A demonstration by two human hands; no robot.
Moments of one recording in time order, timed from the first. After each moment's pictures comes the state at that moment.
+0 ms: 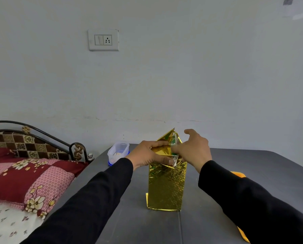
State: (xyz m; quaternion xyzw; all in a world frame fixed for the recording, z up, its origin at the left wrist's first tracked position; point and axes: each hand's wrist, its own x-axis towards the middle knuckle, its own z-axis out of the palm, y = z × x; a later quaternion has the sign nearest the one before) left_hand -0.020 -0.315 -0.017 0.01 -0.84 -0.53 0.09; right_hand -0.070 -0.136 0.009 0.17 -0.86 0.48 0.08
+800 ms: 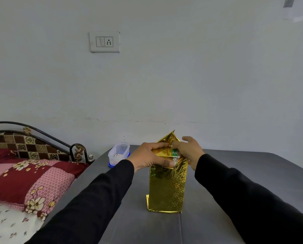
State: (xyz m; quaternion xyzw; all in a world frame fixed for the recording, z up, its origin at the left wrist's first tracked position) left_hand -0.015 -0.311 -0.015 0.01 -0.84 -0.53 0.09; right_hand -0.102 -0.157 0.003 0.08 -0.76 0.64 -0.11
